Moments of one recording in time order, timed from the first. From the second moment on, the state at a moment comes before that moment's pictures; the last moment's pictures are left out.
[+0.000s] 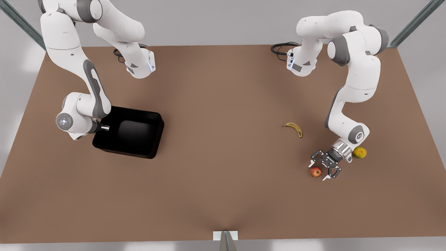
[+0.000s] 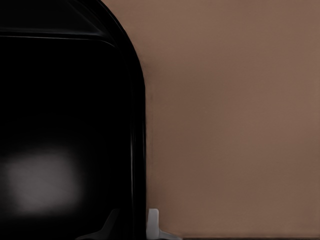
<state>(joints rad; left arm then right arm) 0.01 0.77 0.17 -1.88 -1.96 2.06 -0.55 -0.14 0.28 -0.10 -2.30 -0.12 2.29 0.01</state>
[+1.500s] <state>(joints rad) -0.01 0.56 -0.40 -1.48 -0.38 2.24 -2.00 0.30 0.49 0.03 -1.32 0.15 1.64 0.23</state>
